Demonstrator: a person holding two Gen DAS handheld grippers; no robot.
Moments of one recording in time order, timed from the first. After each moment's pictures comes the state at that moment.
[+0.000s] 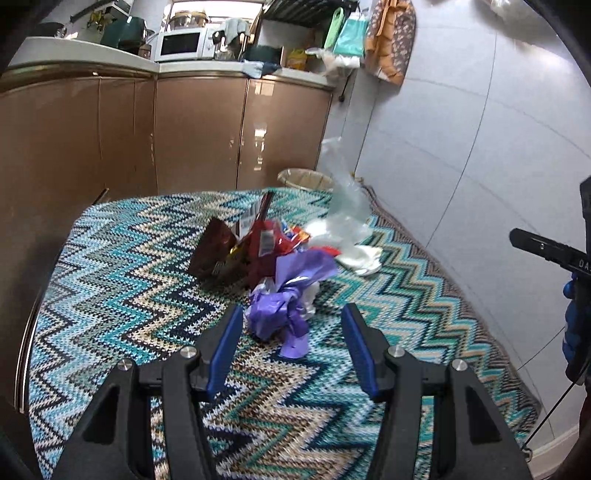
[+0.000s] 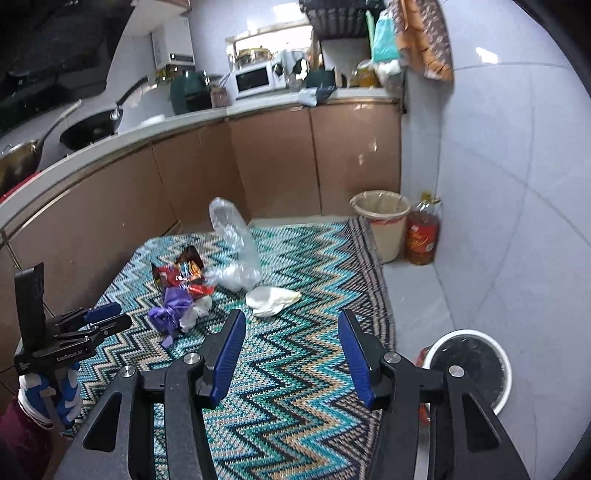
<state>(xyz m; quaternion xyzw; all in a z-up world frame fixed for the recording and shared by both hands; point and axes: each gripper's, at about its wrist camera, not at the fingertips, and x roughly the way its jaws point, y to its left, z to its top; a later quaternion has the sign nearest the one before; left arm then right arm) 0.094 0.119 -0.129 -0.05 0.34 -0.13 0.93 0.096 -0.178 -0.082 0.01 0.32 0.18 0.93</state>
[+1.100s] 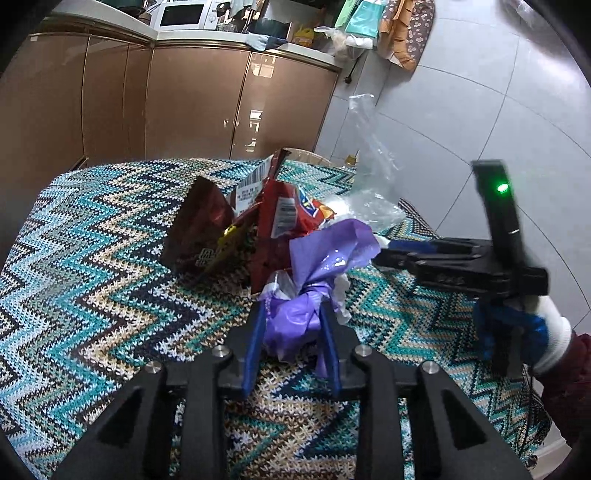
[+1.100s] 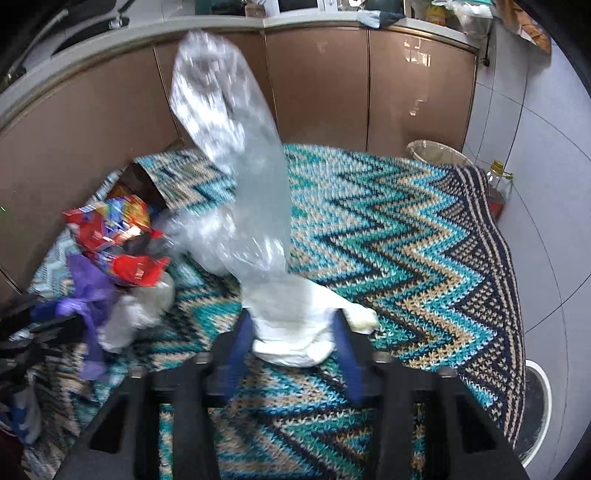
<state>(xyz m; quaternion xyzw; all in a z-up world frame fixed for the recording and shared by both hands) 0.148 0.126 -0.177 -0.08 0.37 -0.15 0.91 0.239 -0.081 -0.201 -0.08 0.43 0.23 0.87</state>
